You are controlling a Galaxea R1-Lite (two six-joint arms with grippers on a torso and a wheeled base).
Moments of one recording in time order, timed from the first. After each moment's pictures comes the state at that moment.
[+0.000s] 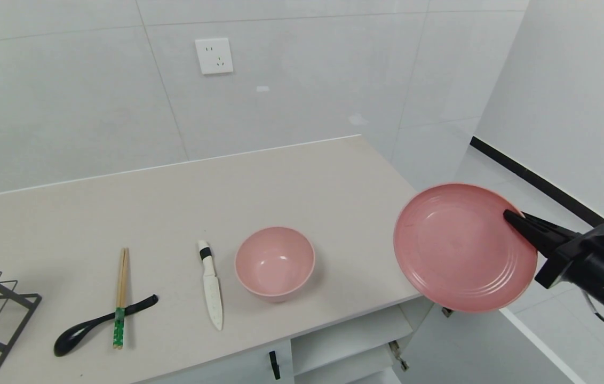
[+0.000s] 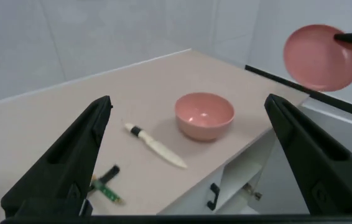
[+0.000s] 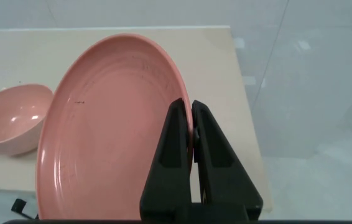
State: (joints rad) left arm 0.00 0.15 -0.19 -0.20 -0.43 -0.06; right arm 0.15 1.53 -0.11 -1.43 0.25 -0.01
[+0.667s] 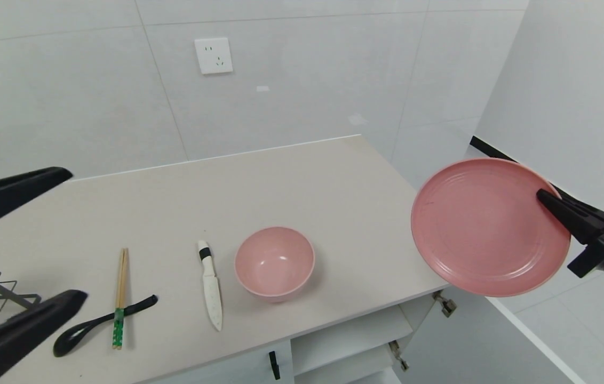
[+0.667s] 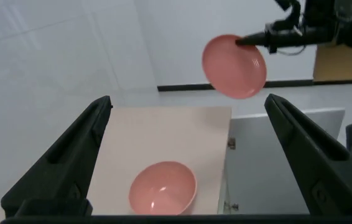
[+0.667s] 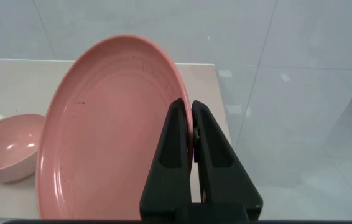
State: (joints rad) left arm -0.18 0.96 -0.30 -1.01 -0.85 0.07; right arm 0.10 1.41 -0.13 -1.42 0.27 -0.02
